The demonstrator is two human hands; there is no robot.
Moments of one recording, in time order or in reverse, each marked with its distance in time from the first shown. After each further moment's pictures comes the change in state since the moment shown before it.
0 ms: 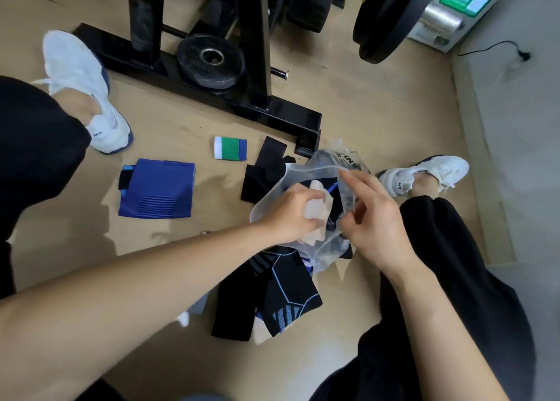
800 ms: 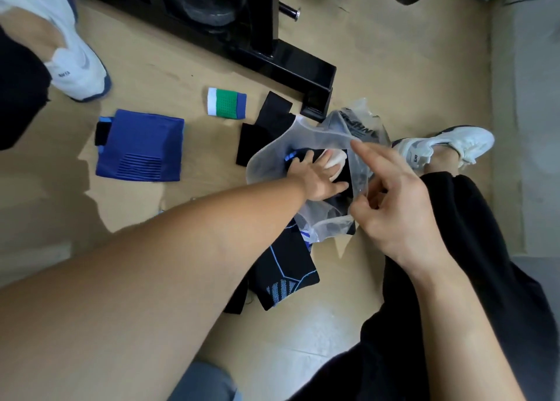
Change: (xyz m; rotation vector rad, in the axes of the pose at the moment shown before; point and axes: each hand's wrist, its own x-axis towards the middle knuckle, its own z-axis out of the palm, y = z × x) left_hand 0.103 -0.044 0.071 0.564 -0.435 -0.114; right_hand -0.001 -0.003 -0.001 0.094 -0.050 -0.018
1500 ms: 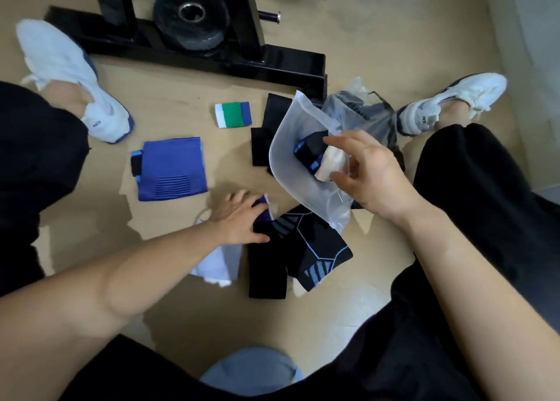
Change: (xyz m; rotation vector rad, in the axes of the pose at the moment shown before) left_hand -0.165 -0.133 0.055 0.407 0.016 0.027; right_hand 0.001 0.014 0.034 -0.044 -0.033 0.013
